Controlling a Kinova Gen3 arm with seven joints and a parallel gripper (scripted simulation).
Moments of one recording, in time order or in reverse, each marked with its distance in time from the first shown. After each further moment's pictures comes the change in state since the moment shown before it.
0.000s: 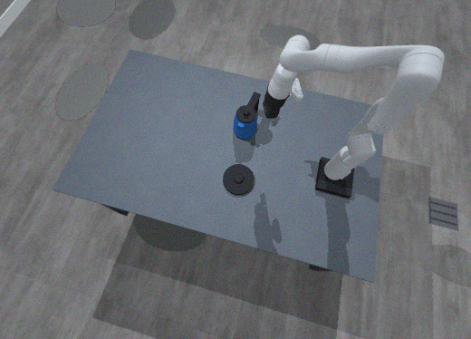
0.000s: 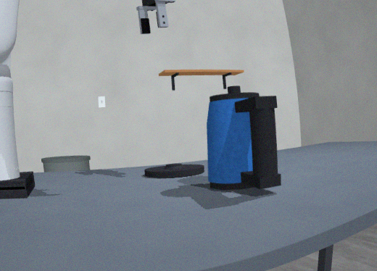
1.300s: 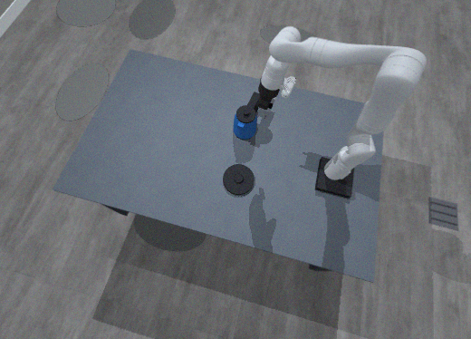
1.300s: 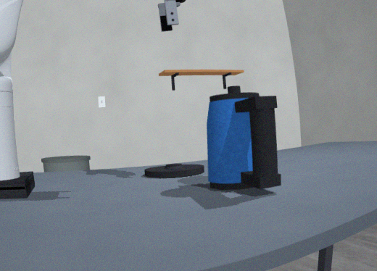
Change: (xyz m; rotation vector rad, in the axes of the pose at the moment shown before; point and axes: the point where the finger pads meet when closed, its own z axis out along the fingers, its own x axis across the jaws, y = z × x) arm -0.033 0.014 0.002 0.022 -0.023 0.512
